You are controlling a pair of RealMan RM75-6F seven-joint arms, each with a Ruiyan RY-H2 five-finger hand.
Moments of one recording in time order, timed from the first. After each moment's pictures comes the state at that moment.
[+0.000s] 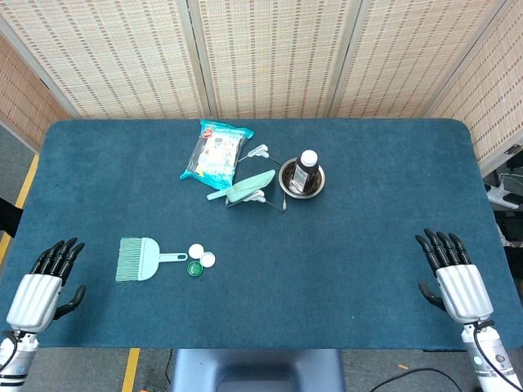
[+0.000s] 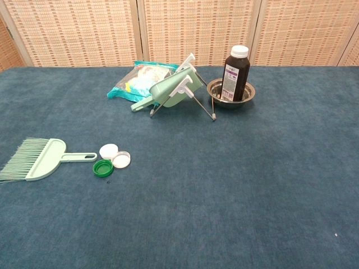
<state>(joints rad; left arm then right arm) -0.14 -1.22 -0.02 -1.46 1.59 1.48 0.04 0.12 -1.20 0.02 -1.56 -1.57 1.44 -0.16</state>
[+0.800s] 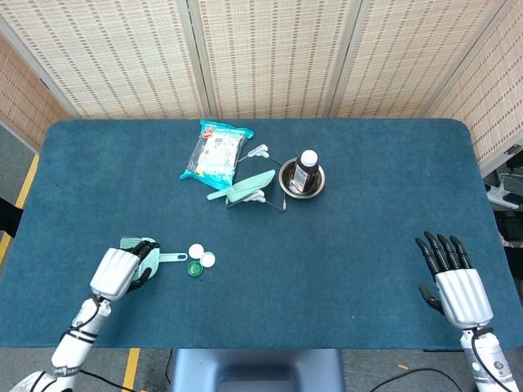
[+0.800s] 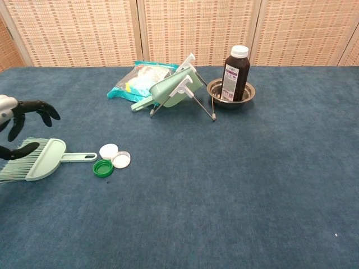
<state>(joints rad) -0.38 -1.51 -0.10 -1.32 1.58 1.24 0.19 0.09 -1.21 0.02 -1.57 -1.59 1.49 -0.22</state>
